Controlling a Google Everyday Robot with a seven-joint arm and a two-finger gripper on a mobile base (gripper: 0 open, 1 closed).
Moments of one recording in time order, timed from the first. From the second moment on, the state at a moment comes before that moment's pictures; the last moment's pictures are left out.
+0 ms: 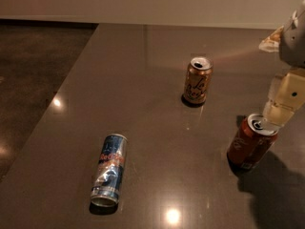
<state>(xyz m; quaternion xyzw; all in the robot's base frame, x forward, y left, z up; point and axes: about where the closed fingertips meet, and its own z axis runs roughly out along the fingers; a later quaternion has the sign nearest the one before) 0.438 -0.217 0.976 -0.60 0.78 -0.03 0.16</state>
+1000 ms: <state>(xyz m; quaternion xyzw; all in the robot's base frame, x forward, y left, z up) 0.435 -0.176 0.989 -0.66 0.73 -0.01 0.18</state>
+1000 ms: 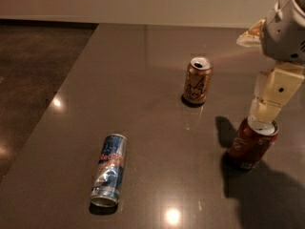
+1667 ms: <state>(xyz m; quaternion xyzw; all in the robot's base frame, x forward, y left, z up) 0.418 -0.091 0.979 -0.76 0.63 0.02 0.18</state>
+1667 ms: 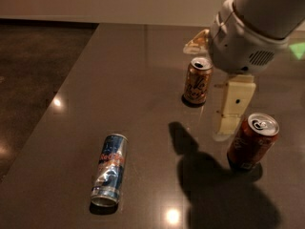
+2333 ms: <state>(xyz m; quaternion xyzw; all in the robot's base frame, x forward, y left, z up) 0.398 -0.022 0.925 -0.85 0.52 0.05 0.13</state>
